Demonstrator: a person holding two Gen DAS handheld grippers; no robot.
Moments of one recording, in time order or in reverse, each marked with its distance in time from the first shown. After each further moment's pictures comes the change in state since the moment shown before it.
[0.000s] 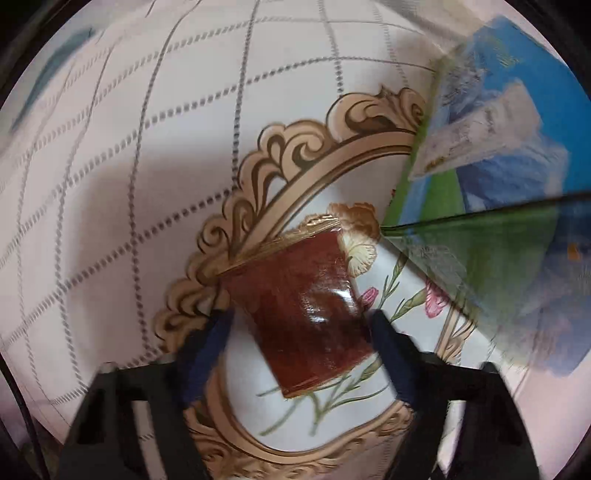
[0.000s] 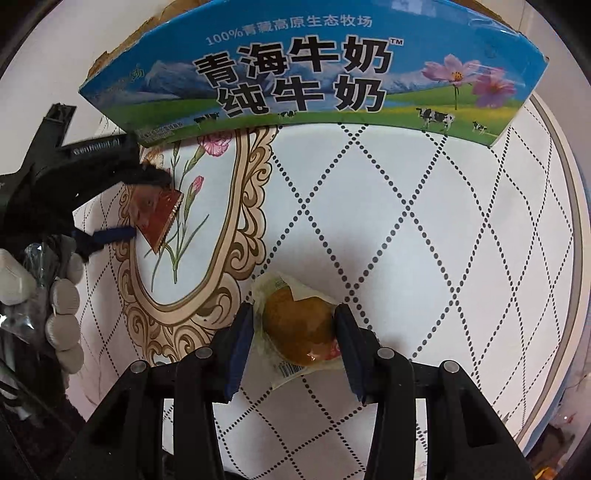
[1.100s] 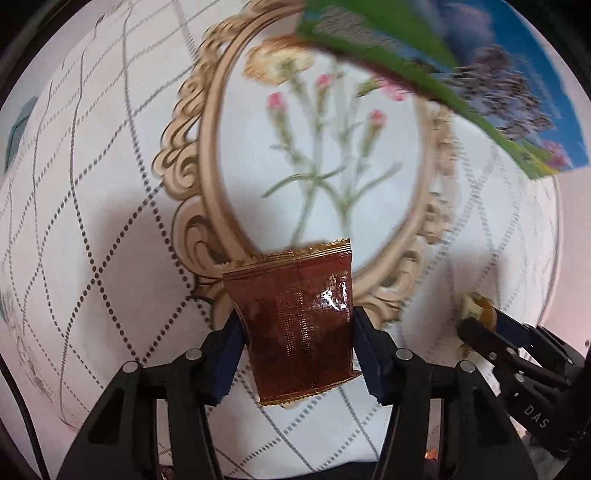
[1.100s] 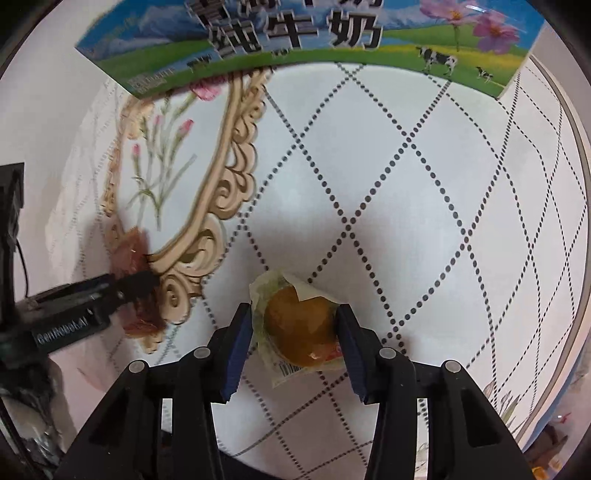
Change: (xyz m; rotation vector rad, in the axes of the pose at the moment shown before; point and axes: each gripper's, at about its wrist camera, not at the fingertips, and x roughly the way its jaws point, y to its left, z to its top) left arm -0.032 -0.007 -0.117 0.371 0.093 0.063; right arm 0.023 0.013 -0.049 -0.012 0.061 0.046
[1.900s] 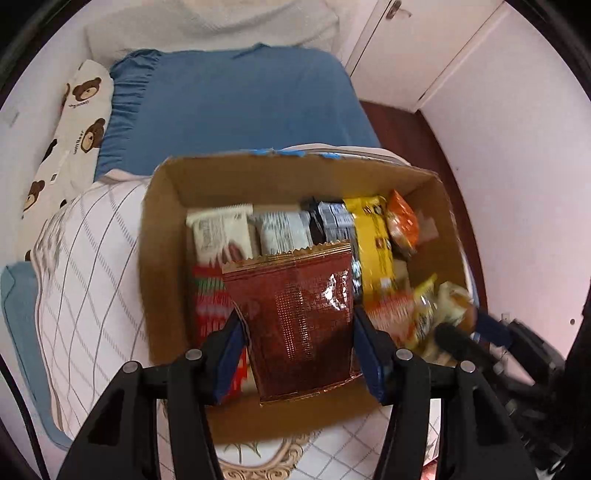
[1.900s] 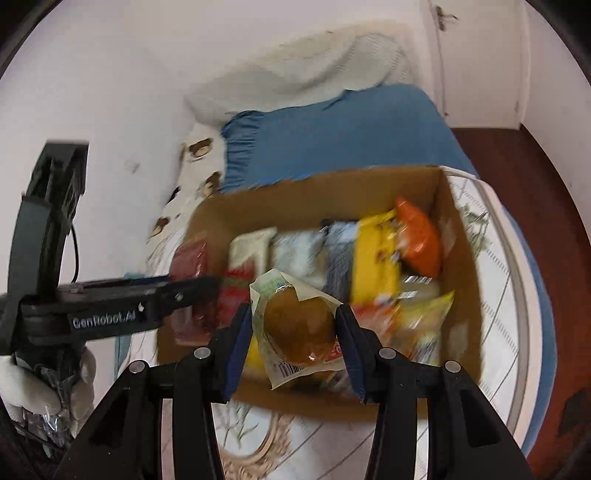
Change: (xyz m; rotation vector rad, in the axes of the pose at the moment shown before) left arm -0.117 -0.126 0.271 0.237 -0.101 -0.066; right arm -0.160 -0.055 0.264 0.071 -0.344 0.101
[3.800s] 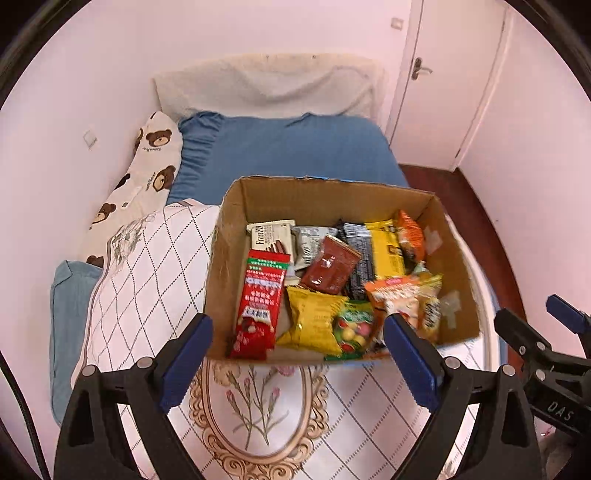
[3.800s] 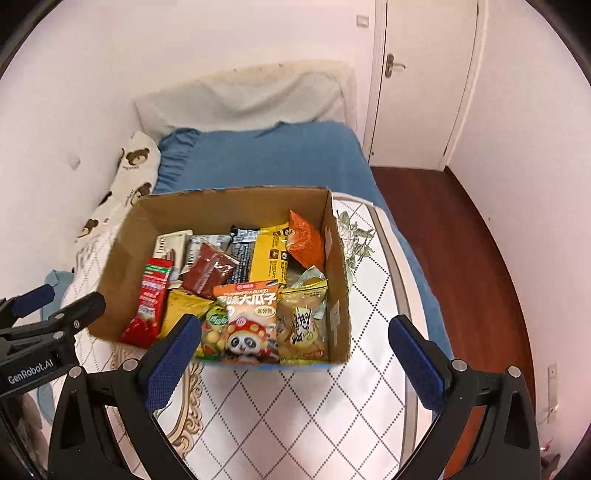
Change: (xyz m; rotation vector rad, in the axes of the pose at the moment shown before) left arm -0.085 -0.039 -0.144 -0.042 -0.355 0.225; right arm -0.112 0.009 -0.083 -0.112 -0.161 -0.303
